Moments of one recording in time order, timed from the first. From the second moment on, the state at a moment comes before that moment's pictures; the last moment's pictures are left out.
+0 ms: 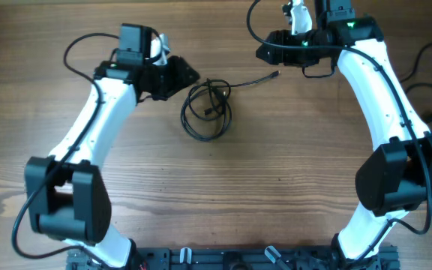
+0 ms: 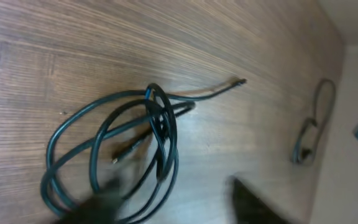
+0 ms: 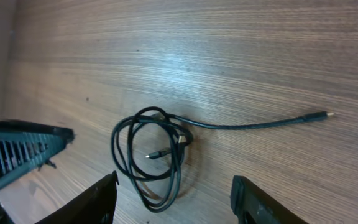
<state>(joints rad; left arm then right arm) -0.19 1.79 1.36 -0.59 0.48 -0.59 0.16 1.94 1.78 -0.90 -0.53 0.17</state>
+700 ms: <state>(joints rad) -0.34 1.98 1.36 -0.53 0.29 -0.76 0.16 1.94 1.78 -0.92 -0.50 0.18</state>
